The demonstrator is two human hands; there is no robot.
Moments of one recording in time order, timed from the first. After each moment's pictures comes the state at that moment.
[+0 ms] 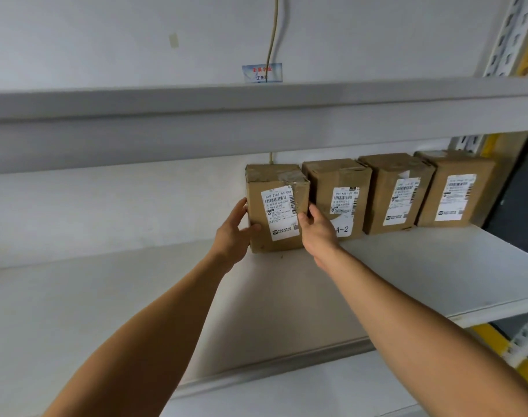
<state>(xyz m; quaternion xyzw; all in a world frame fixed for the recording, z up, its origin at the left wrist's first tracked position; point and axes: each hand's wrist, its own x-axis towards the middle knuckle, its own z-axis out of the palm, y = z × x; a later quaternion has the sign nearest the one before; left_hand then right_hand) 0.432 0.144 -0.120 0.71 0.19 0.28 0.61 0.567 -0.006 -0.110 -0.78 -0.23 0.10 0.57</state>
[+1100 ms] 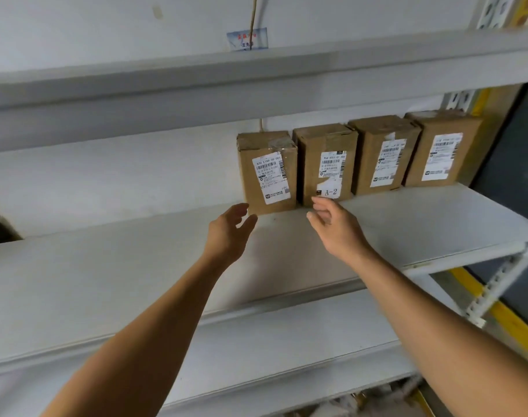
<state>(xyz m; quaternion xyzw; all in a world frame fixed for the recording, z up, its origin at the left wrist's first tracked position) 0.358 0.054 -0.113 0.82 0.30 0.28 0.40 0.527 -0.127 -0.124 -0.79 -0.35 0.06 0.50</state>
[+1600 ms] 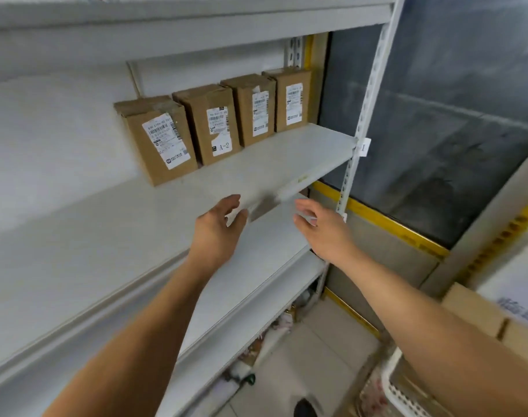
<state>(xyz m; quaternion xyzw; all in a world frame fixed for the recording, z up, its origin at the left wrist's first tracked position) 0.302 -0.077 -0.141 0.88 0.07 0.18 0.44 0.362 -0.310 -0.150 -0.87 -0.16 0.00 0.46</state>
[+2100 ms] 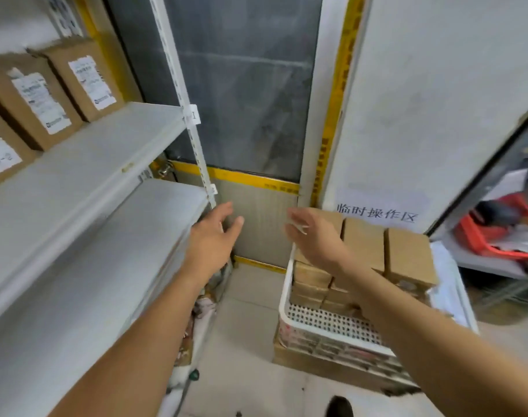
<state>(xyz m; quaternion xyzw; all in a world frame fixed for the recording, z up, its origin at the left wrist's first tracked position) 0.312 -0.343 -0.199 0.90 -0.11 -0.01 0.42 0.242 -0.571 -0.215 -0.90 0.10 -0.06 0.42</state>
